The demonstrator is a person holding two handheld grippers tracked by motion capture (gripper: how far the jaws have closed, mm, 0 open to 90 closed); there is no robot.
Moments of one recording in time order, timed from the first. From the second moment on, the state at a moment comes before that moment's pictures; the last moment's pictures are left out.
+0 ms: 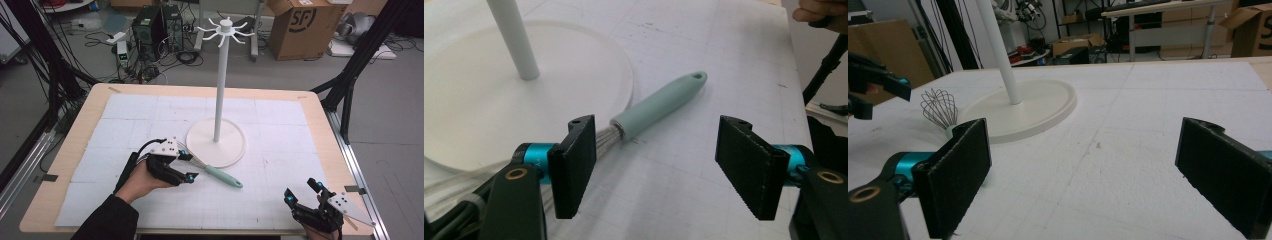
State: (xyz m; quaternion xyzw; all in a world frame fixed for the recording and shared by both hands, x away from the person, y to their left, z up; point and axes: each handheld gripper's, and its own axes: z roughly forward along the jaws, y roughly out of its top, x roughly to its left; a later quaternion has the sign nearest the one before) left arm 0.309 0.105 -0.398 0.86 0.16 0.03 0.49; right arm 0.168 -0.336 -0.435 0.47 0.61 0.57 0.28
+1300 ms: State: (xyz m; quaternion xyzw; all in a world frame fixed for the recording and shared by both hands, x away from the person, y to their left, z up) left arm 0.341 0.020 -0.428 0.95 -0.01 0.03 0.31; right arm 0.165 -0.342 -0.433 0.47 0.60 0.58 0.28
